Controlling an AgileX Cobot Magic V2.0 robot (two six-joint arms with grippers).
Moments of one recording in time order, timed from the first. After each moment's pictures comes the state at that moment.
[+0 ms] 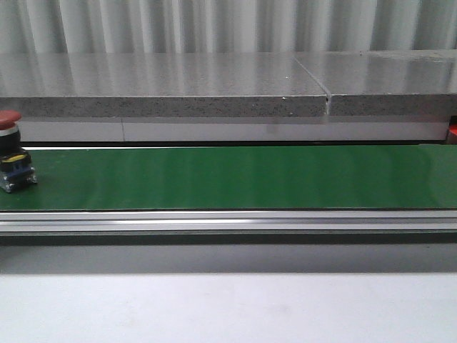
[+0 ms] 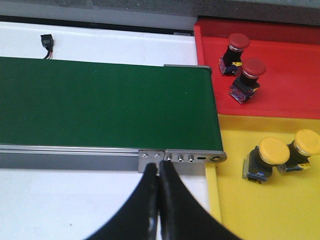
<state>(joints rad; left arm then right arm) 0.57 1.77 -1.15 -0.39 0.58 0.18 -0.19 0.39 -0.59 0.12 0.79 -0.14</state>
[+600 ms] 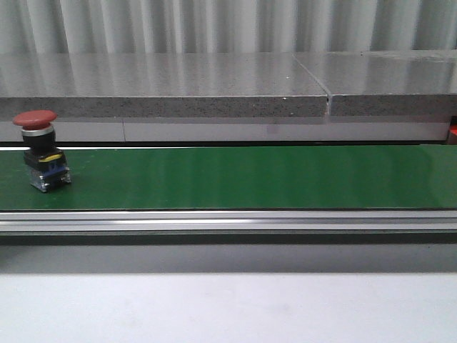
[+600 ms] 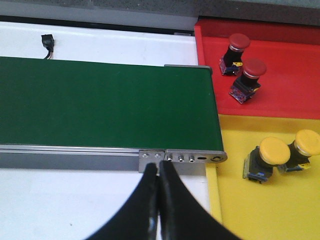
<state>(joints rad) 0.57 1.88 -1.21 -0.39 0.61 0.18 -0.19 0.39 -0.59 0.12 0.79 -0.14</state>
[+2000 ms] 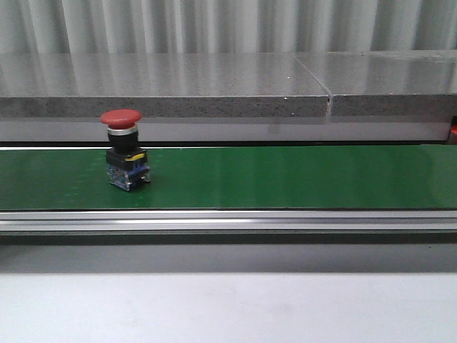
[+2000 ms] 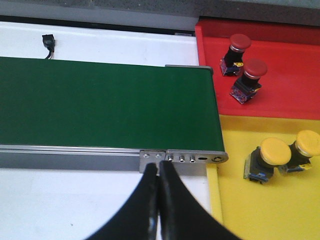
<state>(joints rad) 0.22 1.53 -1.18 -0.25 0.89 0.23 -0.19 0.39 -0.59 0.12 0.79 -0.14</state>
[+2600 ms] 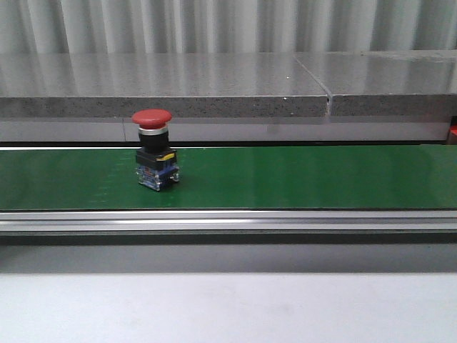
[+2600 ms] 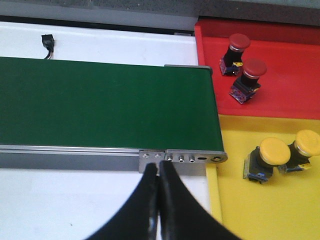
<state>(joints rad) 0.22 1.57 -1.17 -0.25 0.88 0.23 -0.19 0.39 -0.59 0.12 0.79 -0.14</state>
